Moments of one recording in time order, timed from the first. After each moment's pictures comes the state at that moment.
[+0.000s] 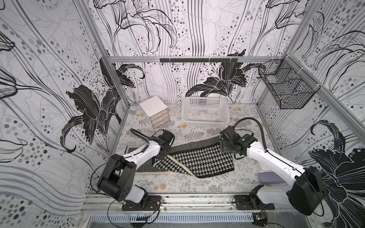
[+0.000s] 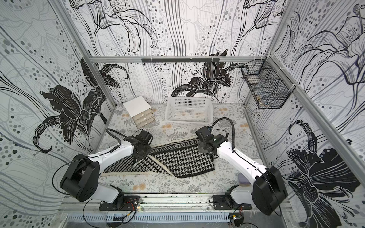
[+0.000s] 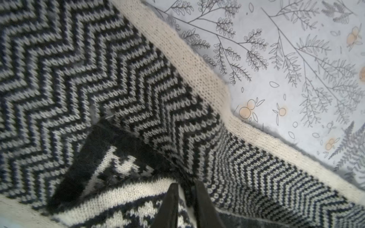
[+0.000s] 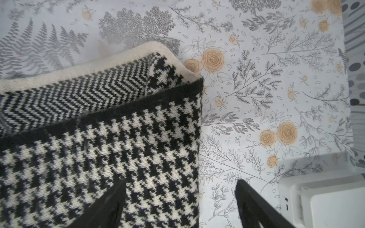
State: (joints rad) left arm -0.43 1.47 0.85 -0.69 -0.22 -1.21; right arm 0.58 1.32 0.98 -0.85 0.36 0.53
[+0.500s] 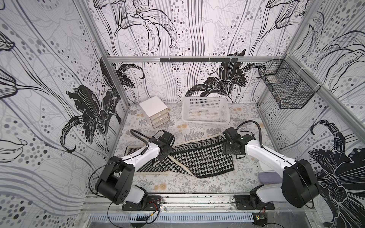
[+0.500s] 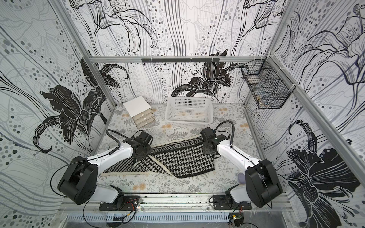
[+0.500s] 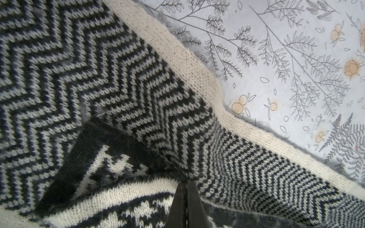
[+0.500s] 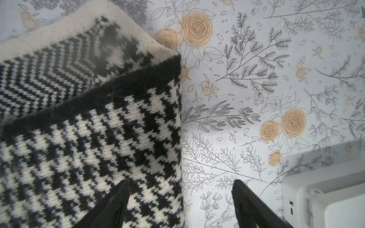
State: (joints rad) left arm -0.45 1.44 0.82 -0.65 -0.21 -1.21; right arm 0.46 1.40 0.90 -0.78 0.31 0.49
